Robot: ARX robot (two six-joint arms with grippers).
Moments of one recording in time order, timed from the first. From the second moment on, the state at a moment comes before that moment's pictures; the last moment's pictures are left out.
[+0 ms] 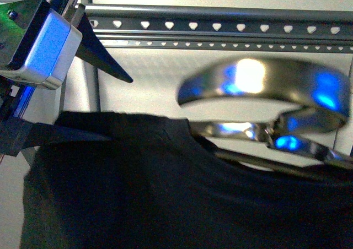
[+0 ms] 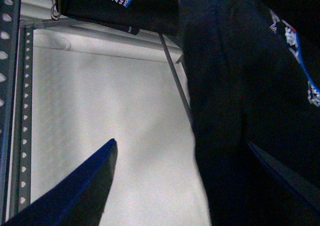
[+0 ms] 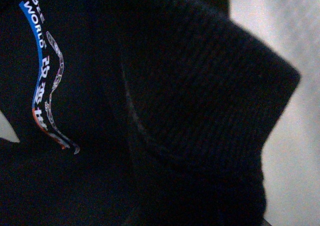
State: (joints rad) left arm -0.06 1.54 1.27 -0.39 0.86 1.94; right arm -0.17 1.39 0.67 0.22 -0.74 -1.34
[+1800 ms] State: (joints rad) left arm 0.00 0.87 0.35 0.52 0.00 -0.01; right arm -0.05 1.83 1.59 -0.36 -0.34 0.07
